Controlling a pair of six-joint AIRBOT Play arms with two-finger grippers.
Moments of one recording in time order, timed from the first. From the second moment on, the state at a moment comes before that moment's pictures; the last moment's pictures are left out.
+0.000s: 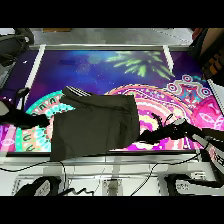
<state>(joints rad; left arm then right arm) 0.28 -0.99 0.92 1.41 -1.33 -1.35 -0.08 -1.42 0.57 -0.66 1.14 0.93</state>
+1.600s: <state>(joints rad) 0.59 -1.01 0.64 1.41 -1.38 -1.19 -0.08 -1.46 0.56 -0.57 1.04 0.88</state>
